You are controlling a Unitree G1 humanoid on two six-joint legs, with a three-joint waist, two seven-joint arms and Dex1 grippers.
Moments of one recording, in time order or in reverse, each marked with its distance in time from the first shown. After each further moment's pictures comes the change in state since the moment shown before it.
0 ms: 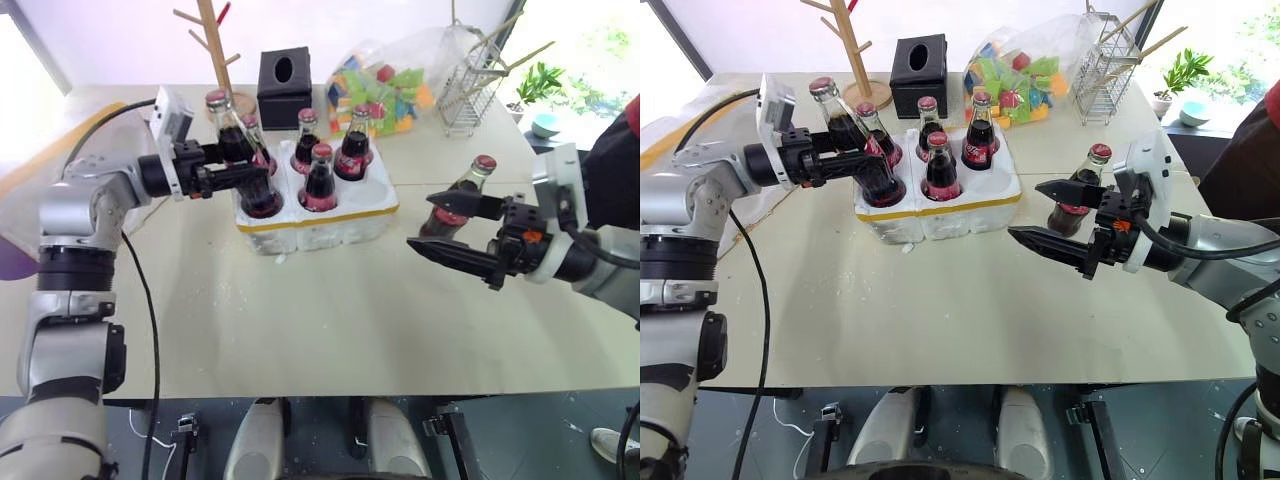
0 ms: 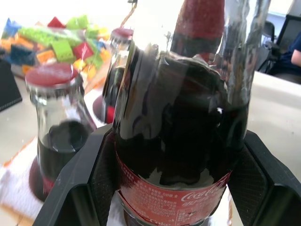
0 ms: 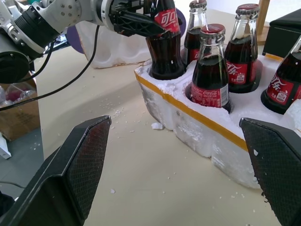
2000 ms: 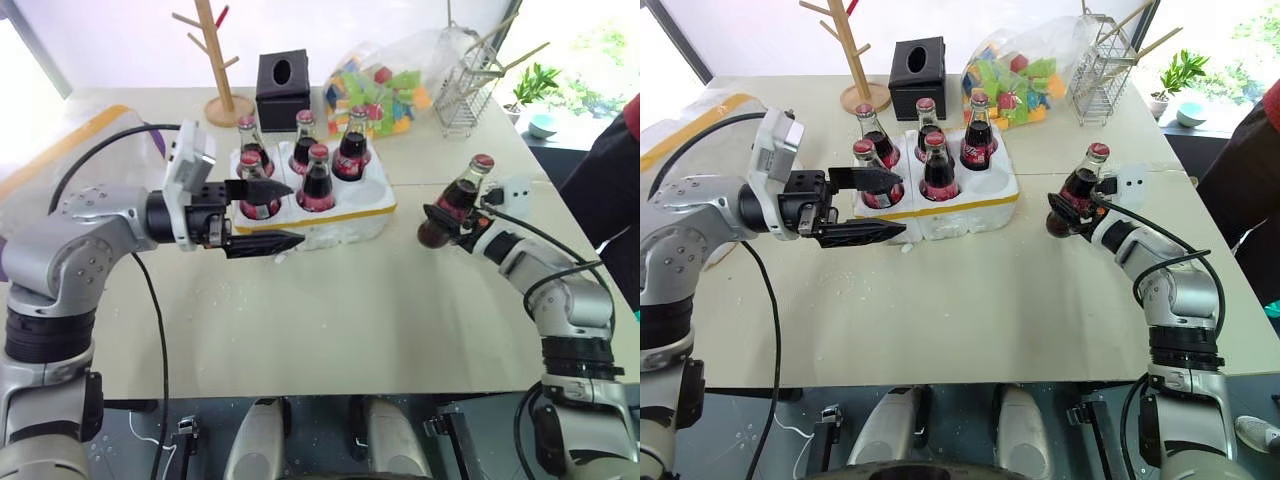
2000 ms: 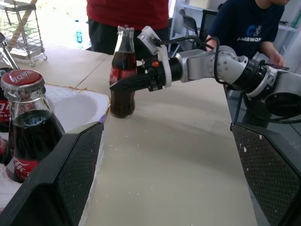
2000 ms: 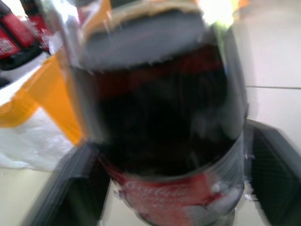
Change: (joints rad) left arm 0.264 0.071 0.059 -0.666 -0.349 0.288 0.117; right arm -0.143 0.405 0.115 0.635 -0.590 -0.291 -0.210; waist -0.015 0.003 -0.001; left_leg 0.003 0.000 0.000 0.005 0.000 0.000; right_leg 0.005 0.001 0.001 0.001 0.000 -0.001
